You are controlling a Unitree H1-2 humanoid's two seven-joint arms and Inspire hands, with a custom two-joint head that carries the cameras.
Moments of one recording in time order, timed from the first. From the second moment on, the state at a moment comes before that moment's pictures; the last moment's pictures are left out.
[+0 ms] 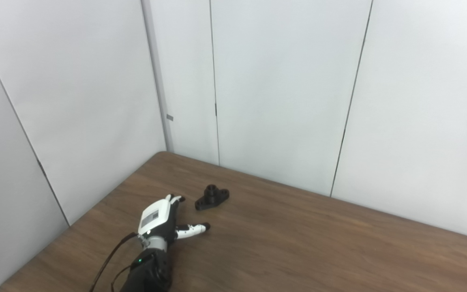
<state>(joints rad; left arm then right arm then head) -0.18 0.36 0.14 0.11 0.72 0.43 0.07 0.48 -0.15 -0.05 -0.38 0.10 -0.13 0.08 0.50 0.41</state>
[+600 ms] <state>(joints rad) -0.27 0.39 0.05 0.23 0.69 0.40 0.15 0.60 -0.15 -0.06 -0.43 0.10 -0.17 0.08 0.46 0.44</state>
